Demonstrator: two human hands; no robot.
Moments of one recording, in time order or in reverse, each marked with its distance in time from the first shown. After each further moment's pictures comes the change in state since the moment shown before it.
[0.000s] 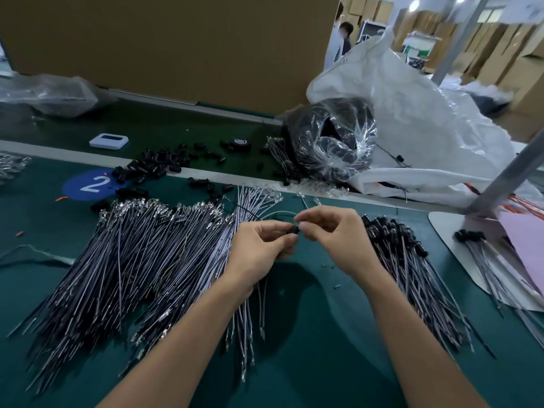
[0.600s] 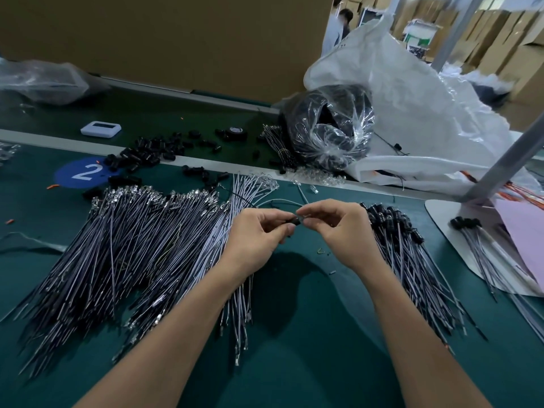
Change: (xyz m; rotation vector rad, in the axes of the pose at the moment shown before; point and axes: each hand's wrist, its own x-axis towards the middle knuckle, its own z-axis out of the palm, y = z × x) left_hand 0.003 -0.005 -0.002 0.230 -0.043 0.159; right_hand -0.014 0.005 -0.005 -0.101 0.067 -0.056
